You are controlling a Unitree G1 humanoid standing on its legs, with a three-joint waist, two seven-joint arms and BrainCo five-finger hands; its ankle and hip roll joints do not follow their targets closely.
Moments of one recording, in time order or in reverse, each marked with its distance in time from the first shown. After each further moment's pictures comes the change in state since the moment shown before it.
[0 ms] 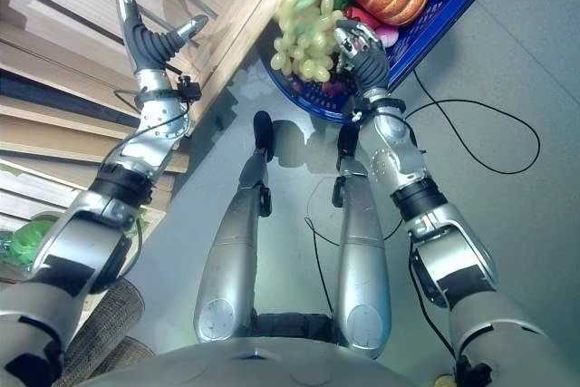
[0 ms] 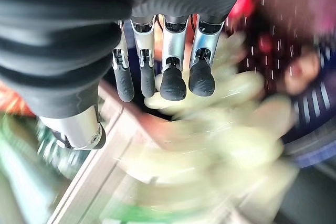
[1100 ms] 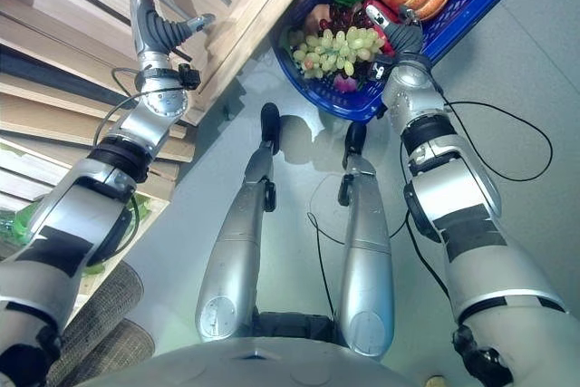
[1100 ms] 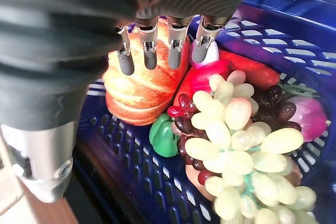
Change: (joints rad) left arm -0.076 0.006 -0.076 0.180 -0.062 0.018 -0.113; right arm -0.279 0.007 0.015 0.495 -0.130 0.139 -0.071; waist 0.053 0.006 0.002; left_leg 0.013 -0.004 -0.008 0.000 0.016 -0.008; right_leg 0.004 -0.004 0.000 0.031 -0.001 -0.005
